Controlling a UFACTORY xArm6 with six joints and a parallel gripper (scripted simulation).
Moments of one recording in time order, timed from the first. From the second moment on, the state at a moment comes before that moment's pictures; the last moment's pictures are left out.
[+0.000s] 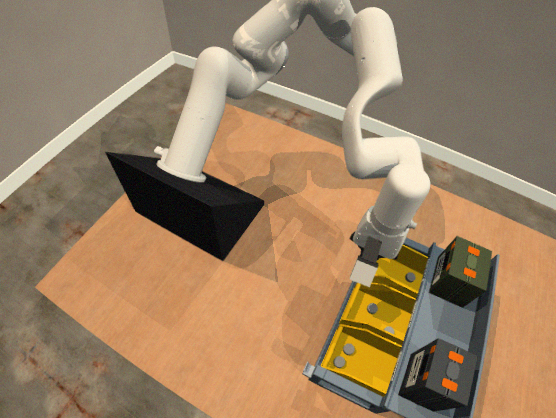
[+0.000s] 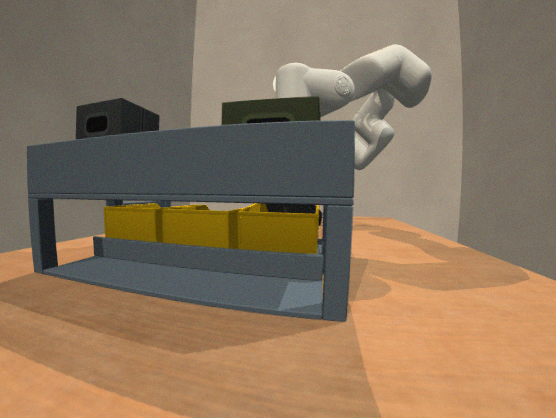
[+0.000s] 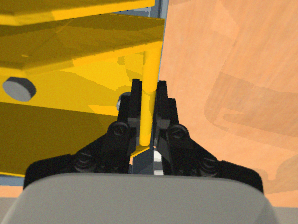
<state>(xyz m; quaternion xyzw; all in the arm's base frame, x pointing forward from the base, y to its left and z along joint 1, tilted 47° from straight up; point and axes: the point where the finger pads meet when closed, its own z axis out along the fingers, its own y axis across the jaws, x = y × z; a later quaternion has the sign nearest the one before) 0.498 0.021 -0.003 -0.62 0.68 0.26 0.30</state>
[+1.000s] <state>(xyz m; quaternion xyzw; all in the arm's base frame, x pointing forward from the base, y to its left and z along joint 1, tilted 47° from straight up) 0.515 0.019 -0.003 -0.62 0.68 0.26 0.30</state>
